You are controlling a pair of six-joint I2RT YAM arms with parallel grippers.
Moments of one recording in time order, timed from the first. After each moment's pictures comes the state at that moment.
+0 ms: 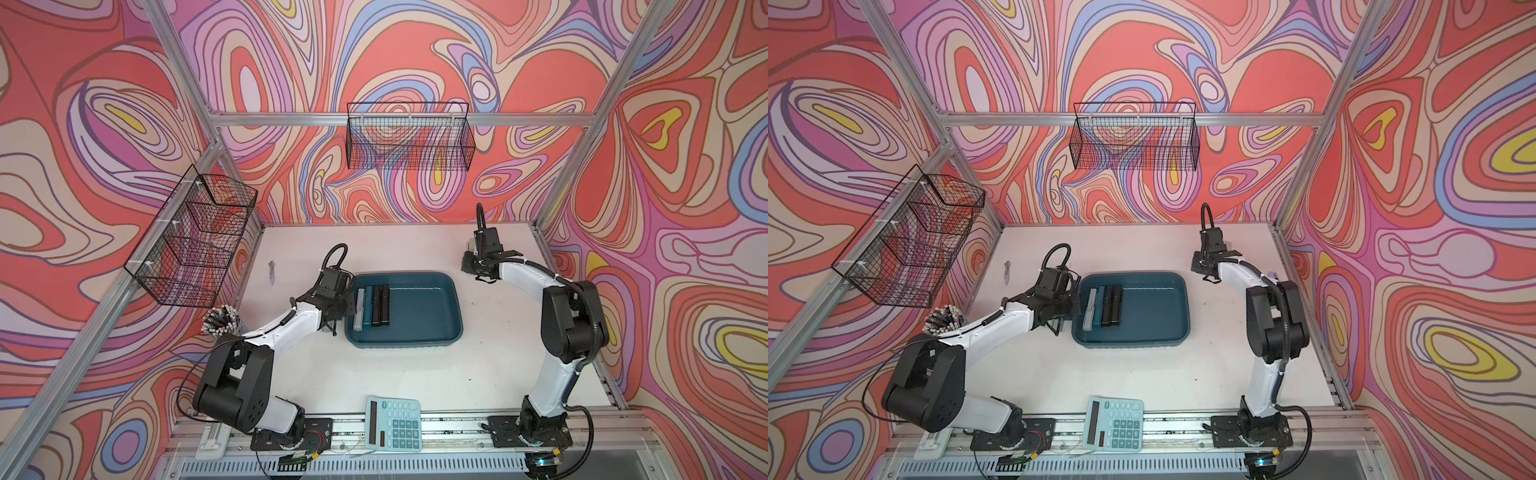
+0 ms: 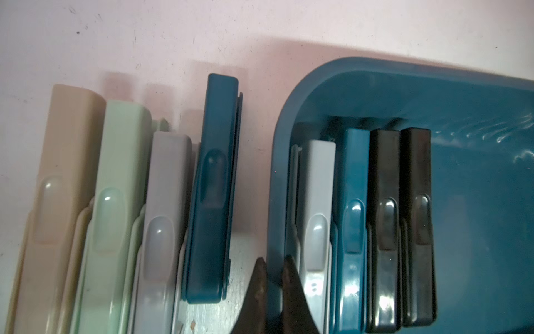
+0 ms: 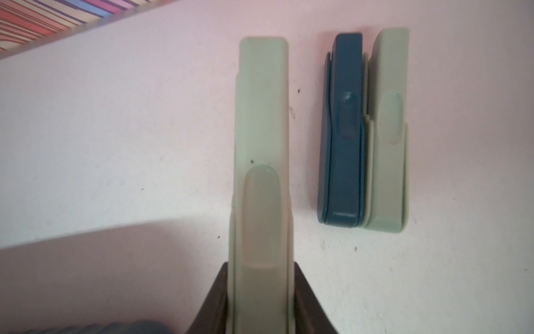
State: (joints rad) left arm -0.35 1.47 0.82 -0.32 -0.04 -0.45; right arm 0.18 1.84 1.32 -0.36 0.08 0.33
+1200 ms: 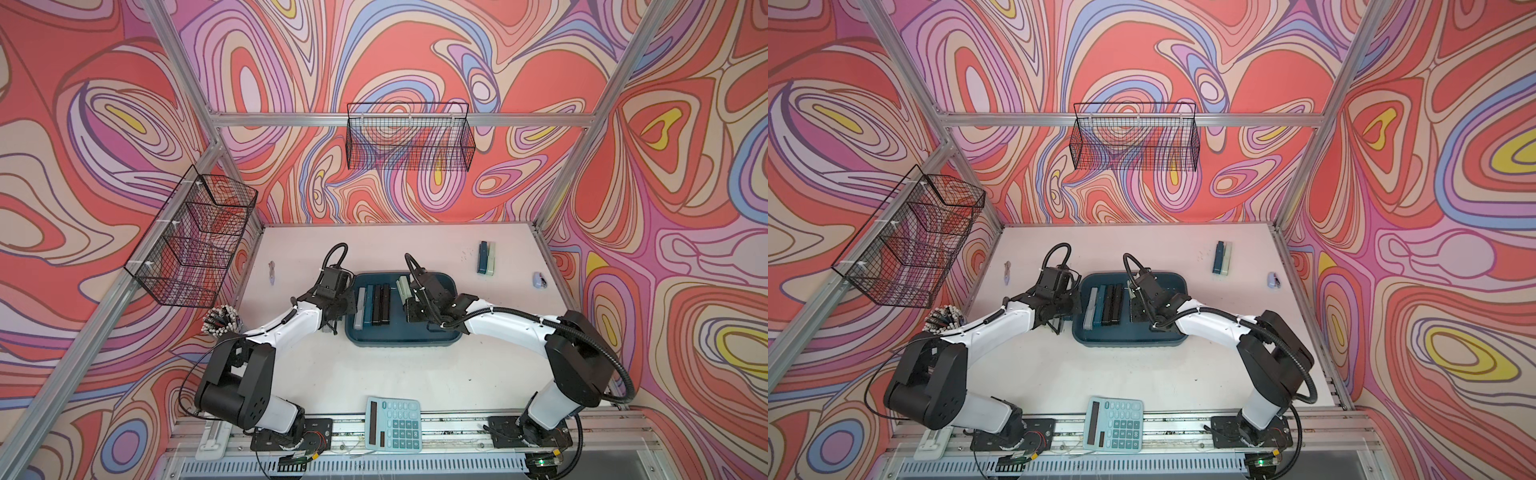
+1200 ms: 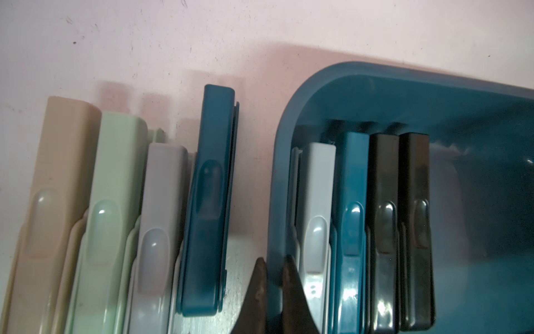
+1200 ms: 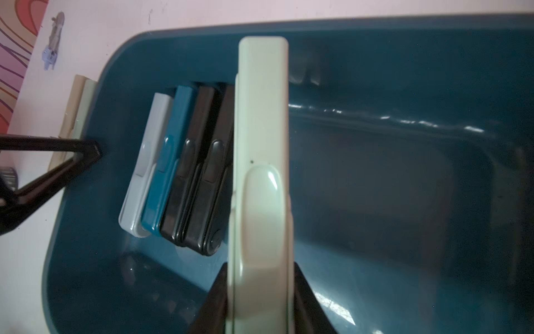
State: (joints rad) left arm -0.35 1.48 0.82 -0.28 -0.04 -0.45; right arm 0.77 1.68 1.05 -0.24 0.07 0.59
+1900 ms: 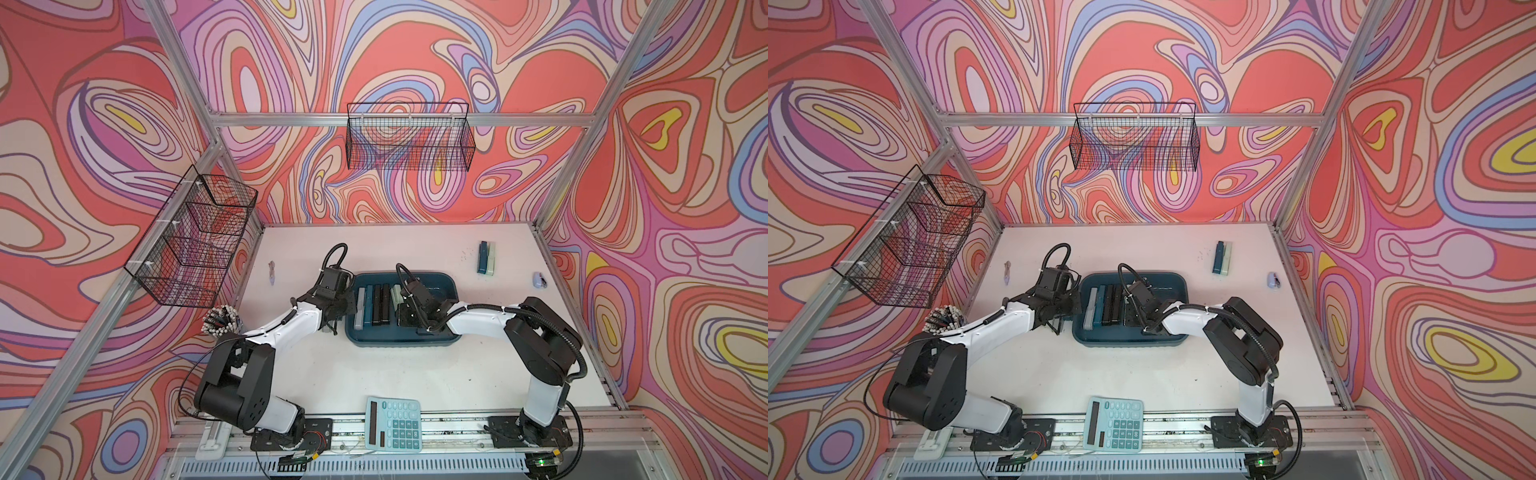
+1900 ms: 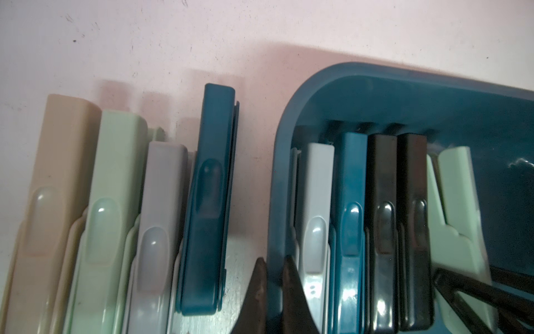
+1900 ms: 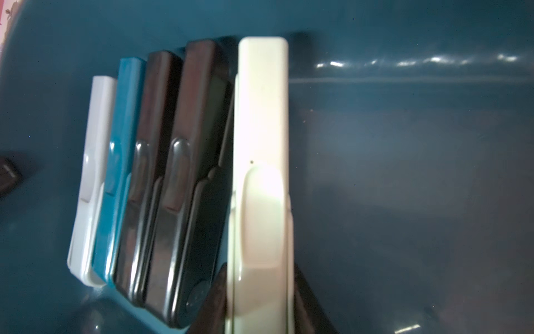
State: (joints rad) left arm -0.35 1.47 0.82 -0.28 -0.04 -0.46; right arm 0.78 1.86 1.05 -0.07 0.04 0.69
